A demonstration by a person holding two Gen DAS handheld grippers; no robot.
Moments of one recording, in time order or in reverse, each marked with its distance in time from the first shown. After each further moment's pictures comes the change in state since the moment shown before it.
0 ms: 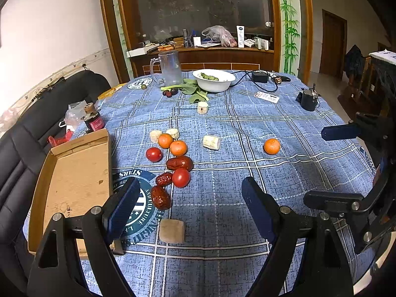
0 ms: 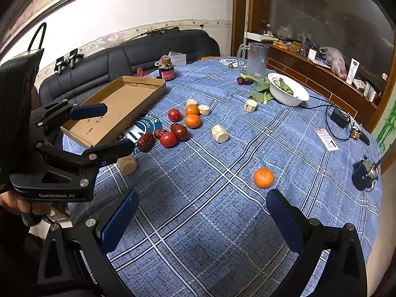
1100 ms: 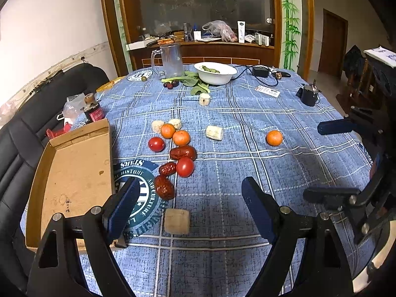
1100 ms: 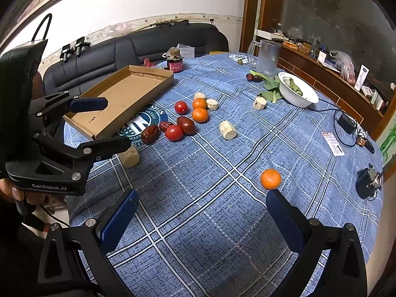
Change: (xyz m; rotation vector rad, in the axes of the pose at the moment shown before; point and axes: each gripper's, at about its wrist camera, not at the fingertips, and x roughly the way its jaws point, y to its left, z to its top) left arm 0.002 0.013 -0.012 -0.015 0.037 -0.022; right arm 0.014 0.008 0.001 -0.055 0.031 0.017
